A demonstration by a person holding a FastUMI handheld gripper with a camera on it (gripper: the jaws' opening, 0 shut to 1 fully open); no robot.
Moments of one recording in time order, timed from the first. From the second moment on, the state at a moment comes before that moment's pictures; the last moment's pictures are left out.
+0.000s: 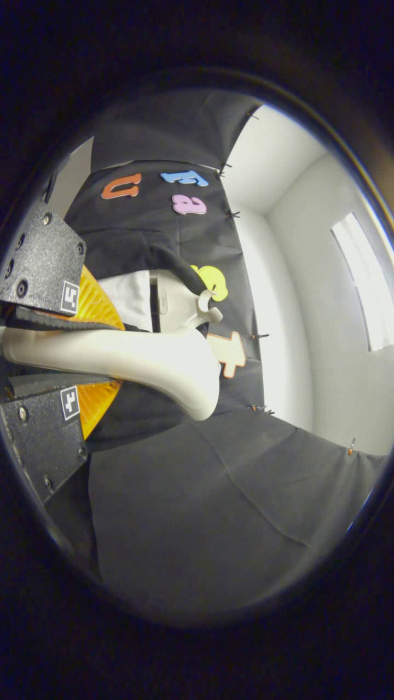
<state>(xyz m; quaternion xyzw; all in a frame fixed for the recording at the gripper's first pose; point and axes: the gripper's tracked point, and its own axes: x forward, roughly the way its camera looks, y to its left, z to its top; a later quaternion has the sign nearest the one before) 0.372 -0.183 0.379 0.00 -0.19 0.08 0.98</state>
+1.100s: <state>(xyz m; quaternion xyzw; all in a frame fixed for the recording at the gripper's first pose) 0.376 -0.186 0.278 0.02 -0.08 0.06 0.99</state>
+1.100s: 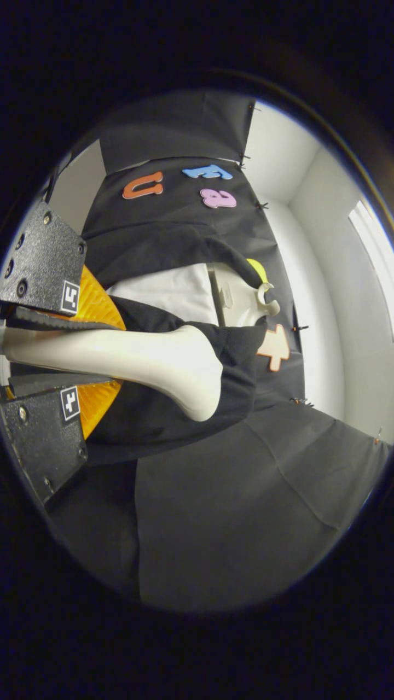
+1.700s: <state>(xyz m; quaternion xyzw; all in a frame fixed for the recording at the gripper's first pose) 0.376 -0.187 0.201 0.03 0.00 0.05 1.00</state>
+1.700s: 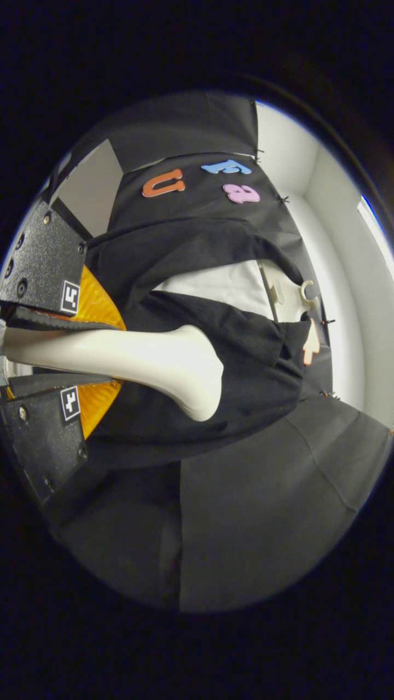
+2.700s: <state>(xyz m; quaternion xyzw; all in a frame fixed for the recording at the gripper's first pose) 0.363 -0.198 0.068 0.06 0.11 0.03 0.99</state>
